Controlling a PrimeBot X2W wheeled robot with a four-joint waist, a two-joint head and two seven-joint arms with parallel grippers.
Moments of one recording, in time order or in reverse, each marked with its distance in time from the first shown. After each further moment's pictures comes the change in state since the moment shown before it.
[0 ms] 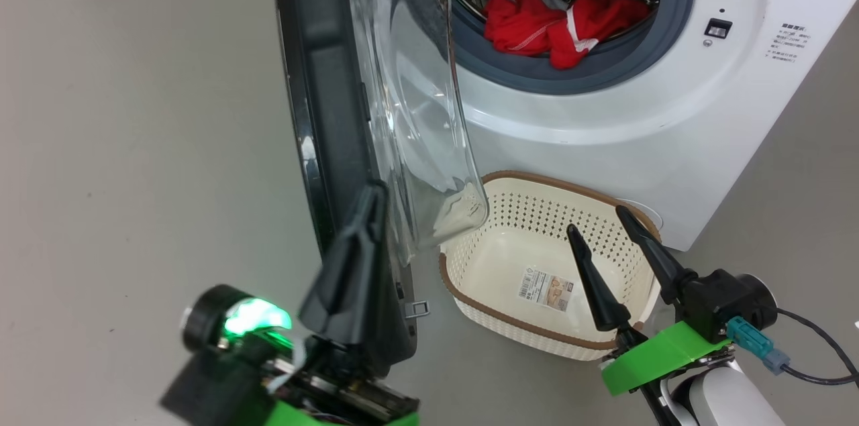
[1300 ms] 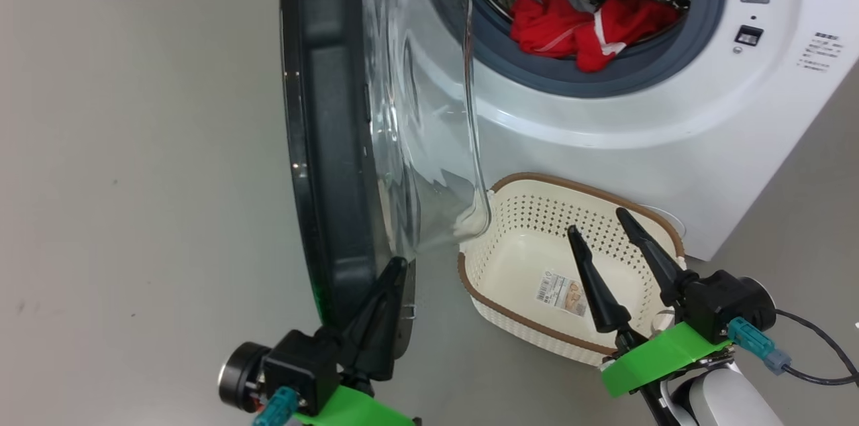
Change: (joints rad) left arm 0.045 0.034 -0.080 0.240 0.032 0.106 0.183; right arm 0.002 0.000 0.001 0.005 0.021 0.000 0.000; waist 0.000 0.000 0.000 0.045
